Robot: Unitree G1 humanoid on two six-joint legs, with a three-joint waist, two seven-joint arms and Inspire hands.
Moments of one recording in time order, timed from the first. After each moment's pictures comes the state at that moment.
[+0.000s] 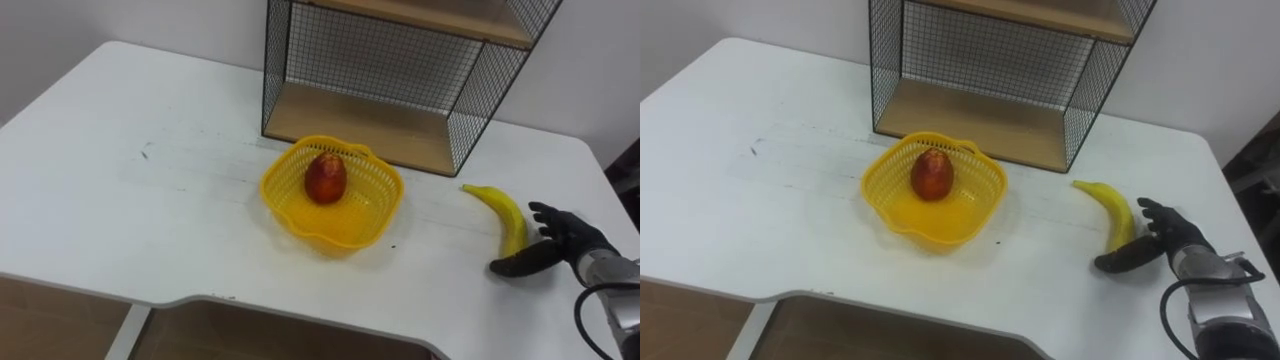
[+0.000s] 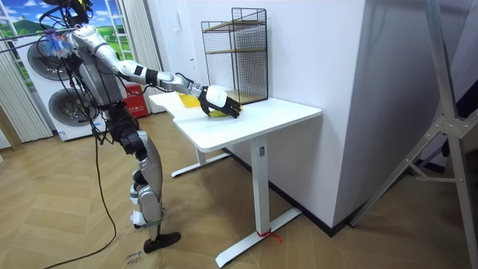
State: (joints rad) left arm 0.23 0.27 0.09 1.08 0.28 0.17 0.02; right arm -0.32 -0.53 -0.11 0.93 -0.20 0.11 0.19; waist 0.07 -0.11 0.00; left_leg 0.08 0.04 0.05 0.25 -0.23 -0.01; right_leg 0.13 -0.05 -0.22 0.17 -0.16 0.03
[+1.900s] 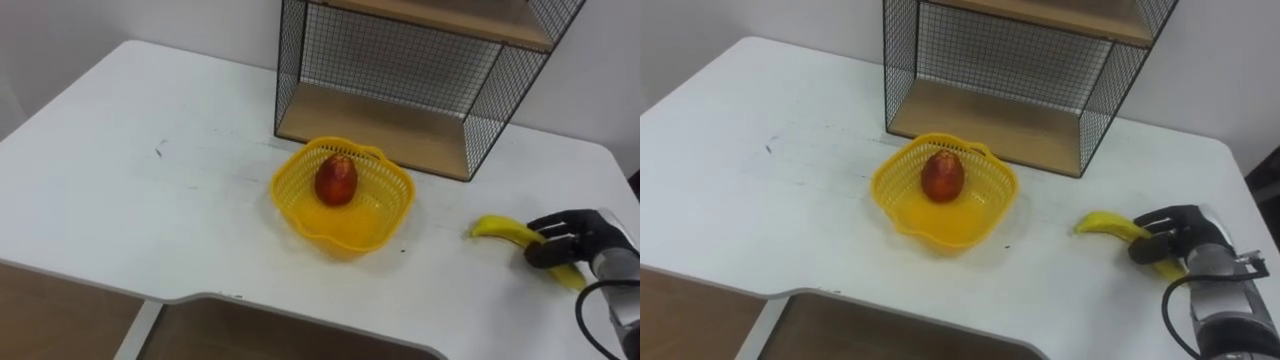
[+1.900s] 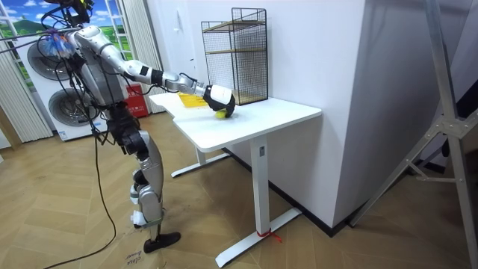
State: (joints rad) left arm 0.21 0.27 0.07 1.08 0.27 0.20 0.01; right arm -0.34 -0.53 -0.13 0.96 -0.31 0.14 0.08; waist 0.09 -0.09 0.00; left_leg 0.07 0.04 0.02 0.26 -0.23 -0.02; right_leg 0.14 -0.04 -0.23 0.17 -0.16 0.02
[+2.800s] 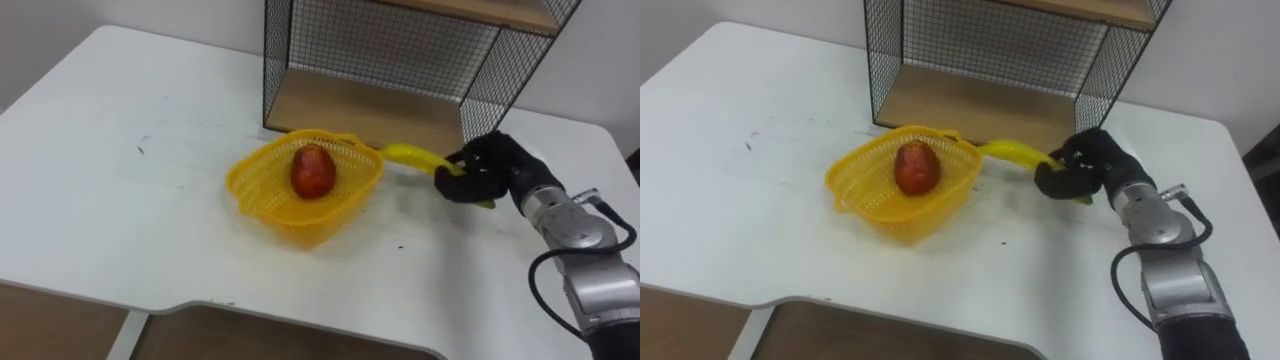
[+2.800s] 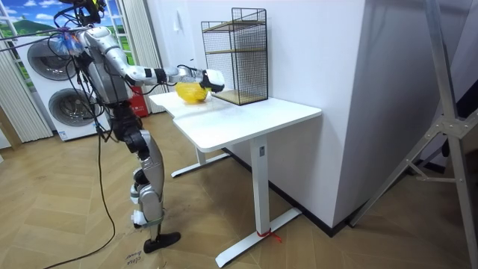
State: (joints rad) left arm 0.17 0.28 0.06 1.08 0.27 0.14 0.02; right arm -0.25 -0.46 0.01 0.30 -0.15 0.15 0.18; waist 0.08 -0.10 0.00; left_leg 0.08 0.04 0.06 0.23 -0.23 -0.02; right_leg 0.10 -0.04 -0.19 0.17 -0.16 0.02
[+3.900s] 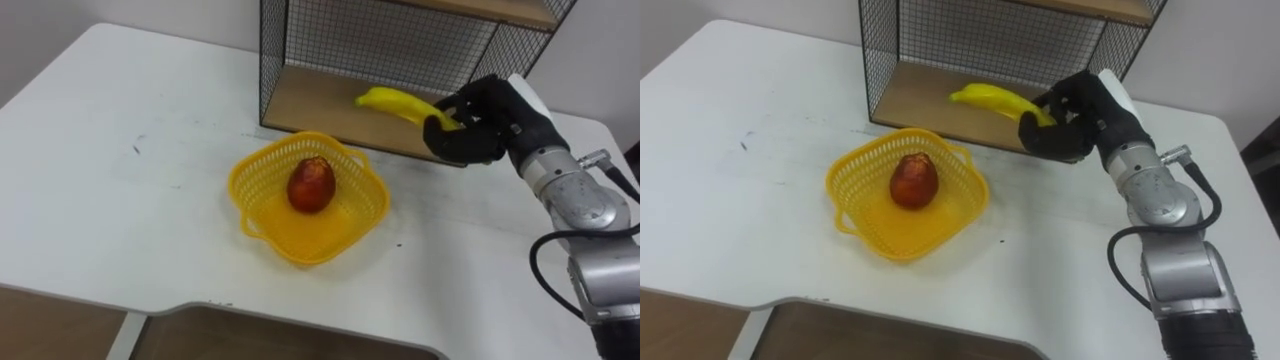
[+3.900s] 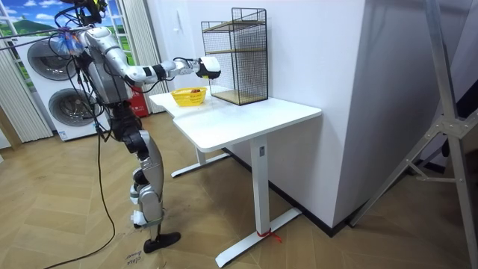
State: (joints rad) left arm 0.17 0.26 0.05 1.08 0.27 0.13 0.02; right arm -0.25 -0.46 0.00 0.11 -0.17 0.14 0.20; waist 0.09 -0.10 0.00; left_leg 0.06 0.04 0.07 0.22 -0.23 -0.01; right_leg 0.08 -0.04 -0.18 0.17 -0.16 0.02
